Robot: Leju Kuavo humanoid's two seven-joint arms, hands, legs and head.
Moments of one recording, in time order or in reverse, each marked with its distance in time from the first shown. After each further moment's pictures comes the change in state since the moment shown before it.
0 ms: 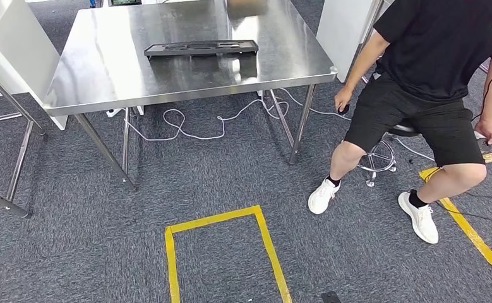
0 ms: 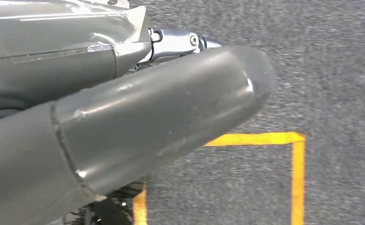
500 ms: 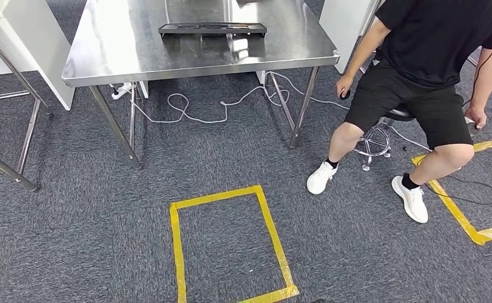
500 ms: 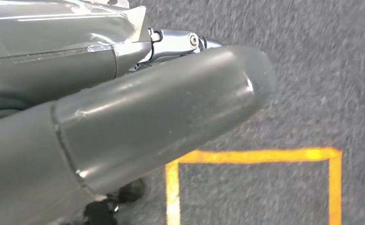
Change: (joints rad) left arm -0.009 -0.003 -0.011 0.000 -0.017 0.008 0.014; right arm 0.007 0.016 0.050 0.018 0.039 0.011 0.023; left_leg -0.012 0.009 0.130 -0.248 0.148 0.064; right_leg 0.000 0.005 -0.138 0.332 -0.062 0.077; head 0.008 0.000
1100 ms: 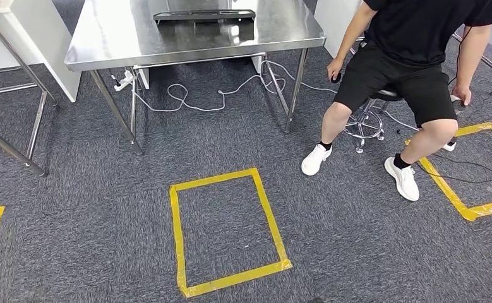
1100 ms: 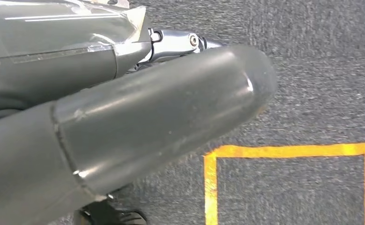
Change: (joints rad) left arm 0.007 0.003 -0.001 0.000 0.007 0.000 -0.002; right arm -0.005 0.004 0.025 0.003 0.034 0.002 0.002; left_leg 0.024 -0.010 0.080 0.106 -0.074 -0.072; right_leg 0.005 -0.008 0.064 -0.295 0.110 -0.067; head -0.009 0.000
